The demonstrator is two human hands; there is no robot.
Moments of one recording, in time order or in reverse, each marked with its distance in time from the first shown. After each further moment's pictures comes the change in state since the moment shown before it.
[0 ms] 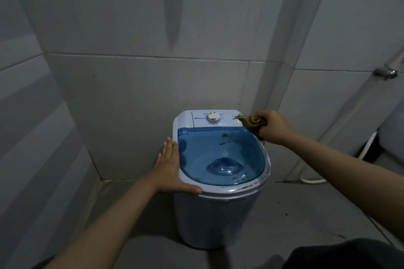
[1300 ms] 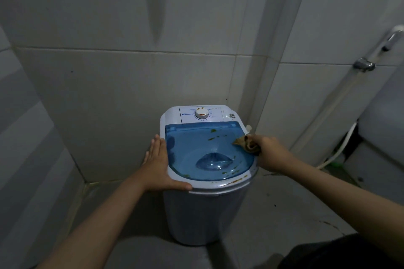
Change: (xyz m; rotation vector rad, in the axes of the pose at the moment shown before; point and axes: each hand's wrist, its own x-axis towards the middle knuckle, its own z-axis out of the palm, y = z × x) left_hand -0.020 0.010 0.003 -0.034 -0.002 0.013; right_hand -0.081 0.025 0.019 -0.206 -0.161 0.018
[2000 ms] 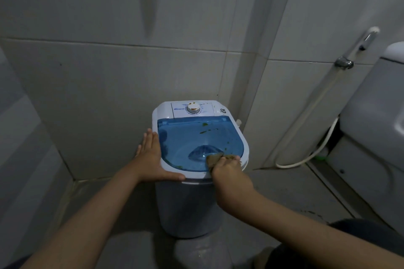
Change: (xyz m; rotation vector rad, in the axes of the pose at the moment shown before) left_hand 0.000 0.000 0.000 0.018 0.038 -0.002; right_hand -0.070 -0.095 0.064 -0.333 -0.084 0.157
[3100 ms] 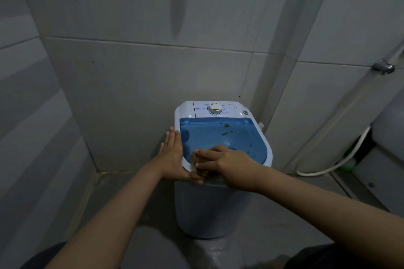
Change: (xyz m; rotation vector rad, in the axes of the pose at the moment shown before) left_hand 0.001 -0.003 0.000 0.007 -0.039 -0.008; right_hand 0.041 -0.008 -0.035 -0.105 0.124 -0.879
